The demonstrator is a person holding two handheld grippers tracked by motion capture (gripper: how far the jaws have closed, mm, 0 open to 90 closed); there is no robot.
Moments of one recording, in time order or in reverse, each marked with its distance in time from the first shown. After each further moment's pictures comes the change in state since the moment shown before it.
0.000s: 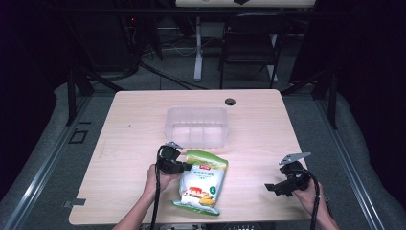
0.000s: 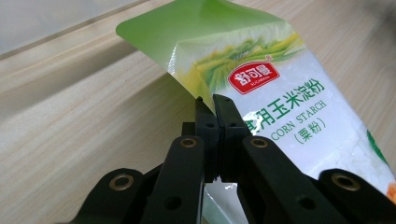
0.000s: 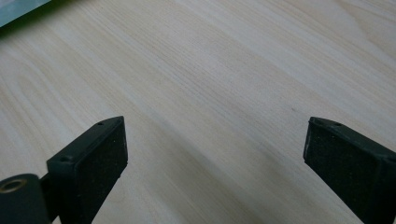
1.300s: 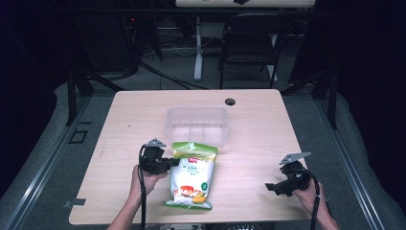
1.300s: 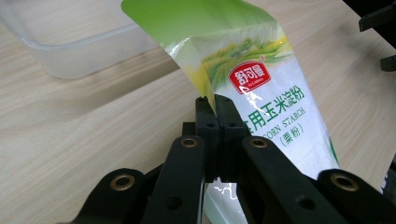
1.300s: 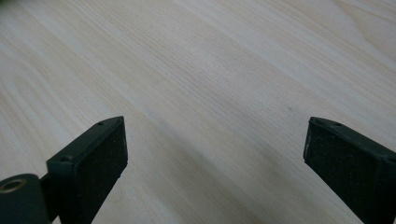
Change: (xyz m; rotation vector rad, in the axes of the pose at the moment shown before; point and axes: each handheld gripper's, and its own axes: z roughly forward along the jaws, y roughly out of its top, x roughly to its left) left arm -0.003 -0.012 -0.058 -0.158 0.054 -0.013; right arm -0.001 0.000 0.000 0.003 -0.001 0.001
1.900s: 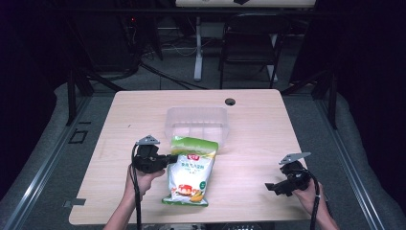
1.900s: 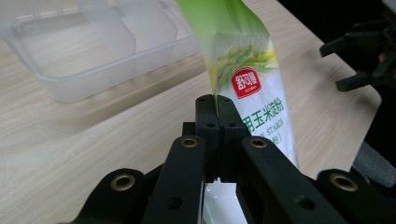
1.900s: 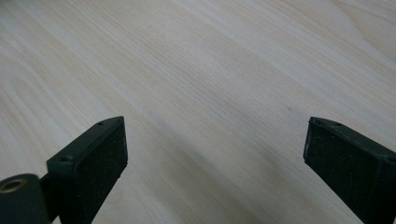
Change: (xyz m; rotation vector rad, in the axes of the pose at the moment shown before) left arm -0.011 0.009 -0.031 -0.077 -0.045 0.006; right arm 0.000 0.000 0.001 -0.003 -0.007 0.002
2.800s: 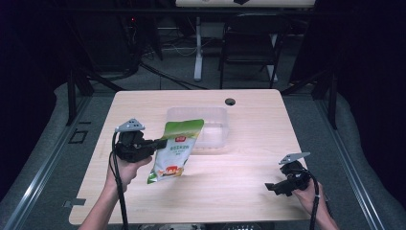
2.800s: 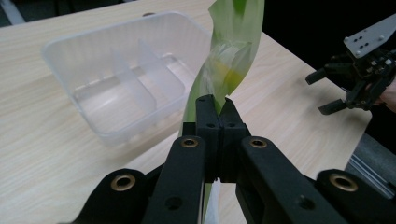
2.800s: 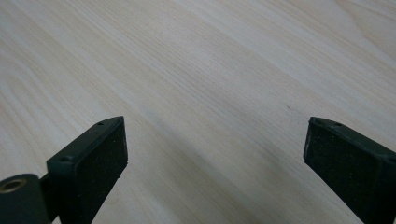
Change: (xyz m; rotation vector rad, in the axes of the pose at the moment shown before) left arm -0.014 0.047 -0.062 -0.076 0.067 0.102; right arm -0.001 0.000 0.001 0.011 -0.004 0.001
